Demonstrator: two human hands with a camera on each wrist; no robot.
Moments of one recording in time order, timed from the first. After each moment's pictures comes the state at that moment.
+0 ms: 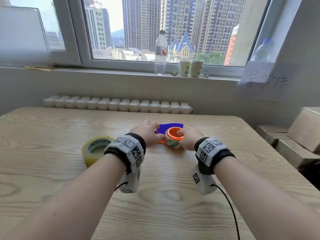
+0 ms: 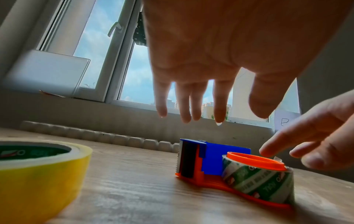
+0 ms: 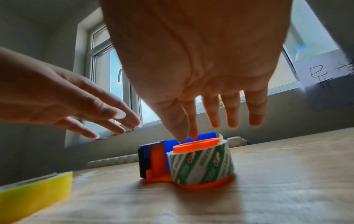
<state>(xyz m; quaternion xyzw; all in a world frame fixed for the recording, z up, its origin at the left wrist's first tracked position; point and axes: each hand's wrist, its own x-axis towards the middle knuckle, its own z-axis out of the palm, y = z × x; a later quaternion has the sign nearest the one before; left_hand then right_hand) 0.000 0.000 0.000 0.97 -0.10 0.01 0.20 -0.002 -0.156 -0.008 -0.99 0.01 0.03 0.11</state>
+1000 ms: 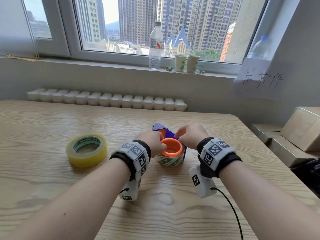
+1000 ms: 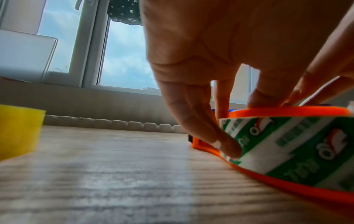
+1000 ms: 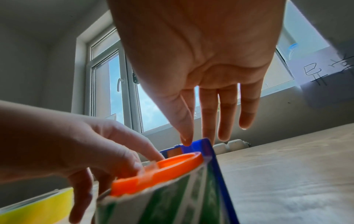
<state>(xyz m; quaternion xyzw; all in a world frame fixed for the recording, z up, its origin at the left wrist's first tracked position) 0.002 -0.037 -0.020 0.97 -0.12 -0.10 0.18 -0.006 -0.179 -0.002 -0.98 0.03 -0.01 0.21</state>
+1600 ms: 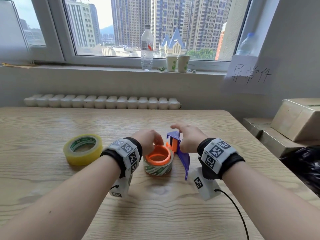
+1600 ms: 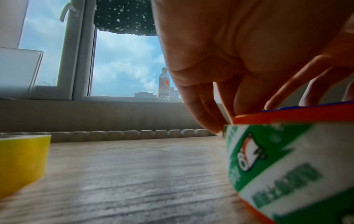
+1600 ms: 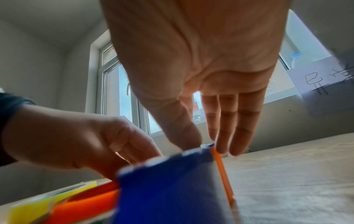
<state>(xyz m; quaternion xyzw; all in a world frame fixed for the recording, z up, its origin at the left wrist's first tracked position) -0.019 -0.037 -0.013 0.96 -0.23 -0.05 0.14 -0.050 -0.193 0.005 -0.98 -0.01 0.03 0.21</state>
